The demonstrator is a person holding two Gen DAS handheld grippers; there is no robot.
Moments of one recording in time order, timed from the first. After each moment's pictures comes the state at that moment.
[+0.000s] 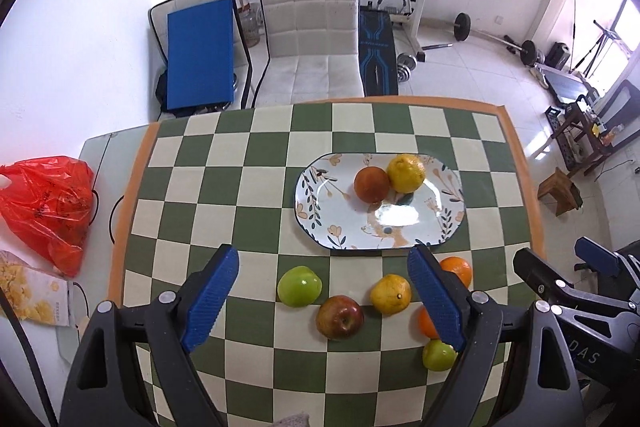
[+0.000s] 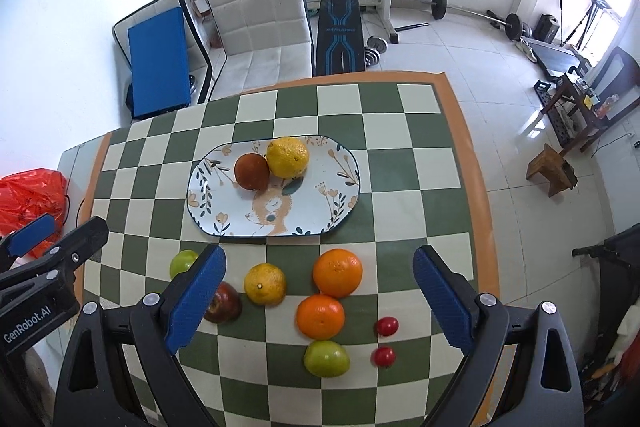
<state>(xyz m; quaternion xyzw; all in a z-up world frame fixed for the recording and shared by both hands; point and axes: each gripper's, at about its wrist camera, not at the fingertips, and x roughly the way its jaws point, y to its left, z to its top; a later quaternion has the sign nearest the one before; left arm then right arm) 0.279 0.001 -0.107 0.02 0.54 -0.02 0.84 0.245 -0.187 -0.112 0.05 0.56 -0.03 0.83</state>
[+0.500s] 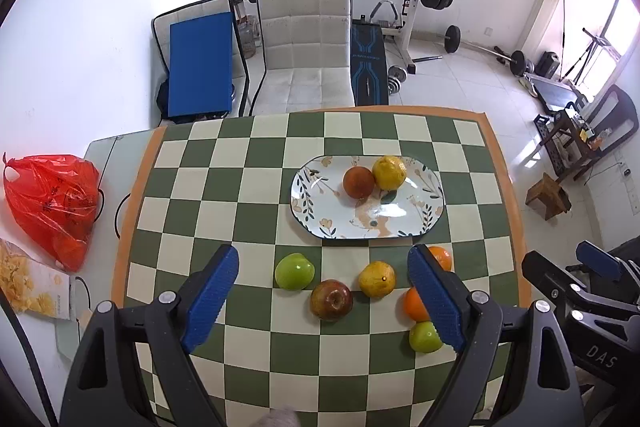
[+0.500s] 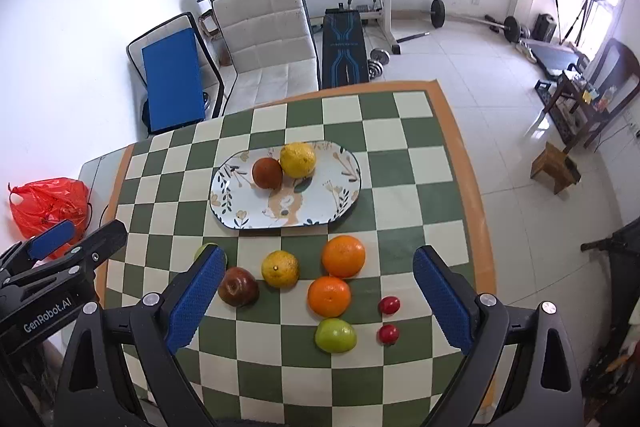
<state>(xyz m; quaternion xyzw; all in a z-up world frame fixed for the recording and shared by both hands) 0.243 0.001 -0.081 0.01 0.52 -0.03 0.85 0.197 -0.195 -0.075 0.08 0.53 -0.02 0.84</state>
